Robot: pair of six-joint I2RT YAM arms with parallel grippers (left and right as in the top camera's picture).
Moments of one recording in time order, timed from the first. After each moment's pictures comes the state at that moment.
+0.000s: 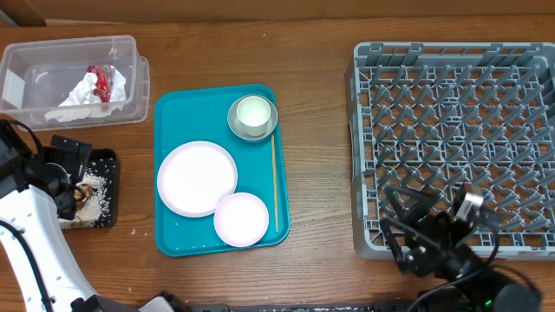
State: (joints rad) left arm 0.64 1.38 1.22 -0.97 0.13 -0.73; right arm 0.07 0.12 0.32 0.18 -0.78 1.05
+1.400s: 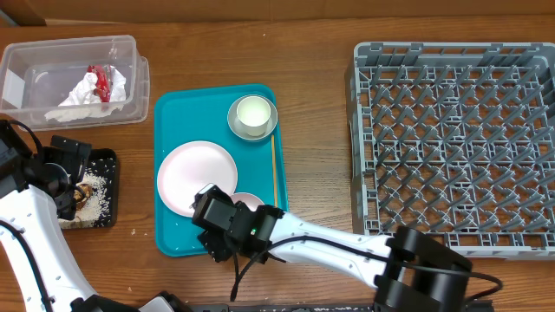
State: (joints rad) left arm 0.64 1.38 1.22 -0.97 0.13 -0.73; right arm 1.18 1.89 1.28 -0.46 -0.01 0.46
